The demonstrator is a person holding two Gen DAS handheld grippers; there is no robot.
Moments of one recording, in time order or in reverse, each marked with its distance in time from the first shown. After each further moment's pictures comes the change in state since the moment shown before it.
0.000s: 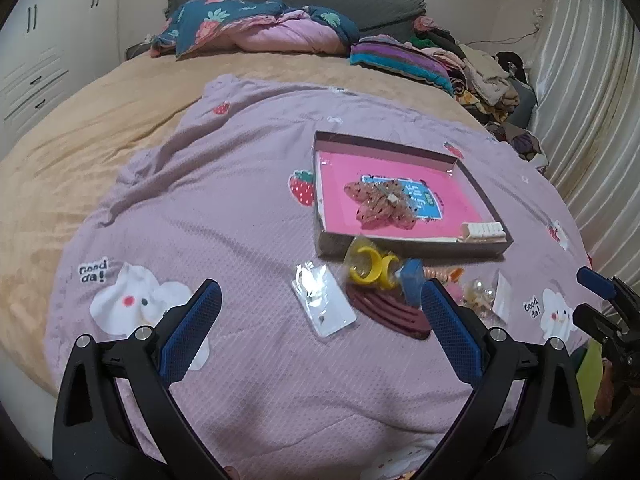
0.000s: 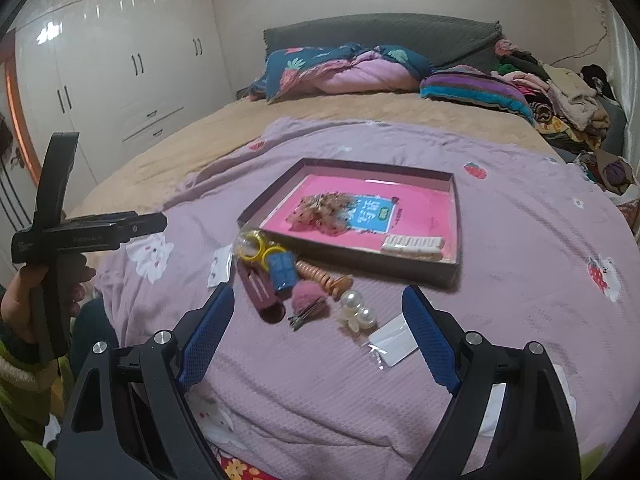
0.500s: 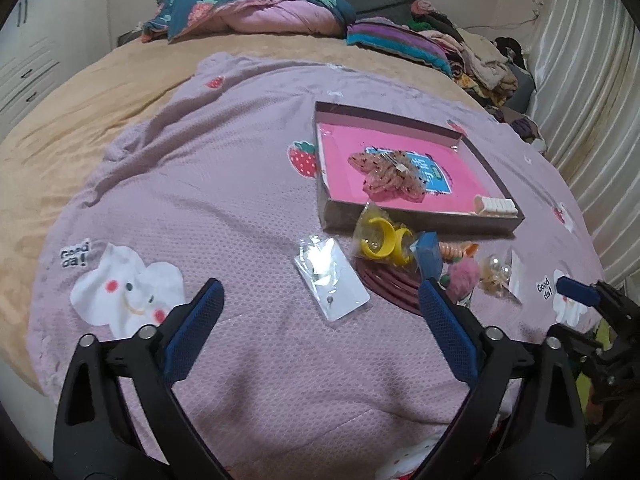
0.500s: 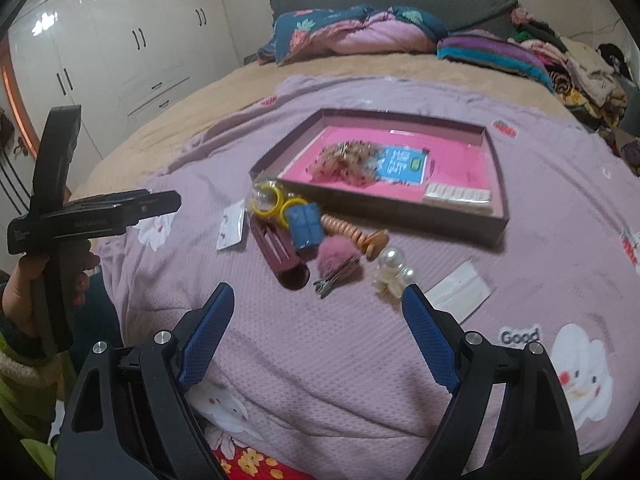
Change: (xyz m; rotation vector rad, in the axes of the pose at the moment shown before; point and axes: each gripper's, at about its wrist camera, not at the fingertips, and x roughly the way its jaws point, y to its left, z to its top) left arm 0.028 0.008 -0.013 0.016 0.062 -0.029; right arm 0.048 0.015 -0.021 0.020 0.134 0.052
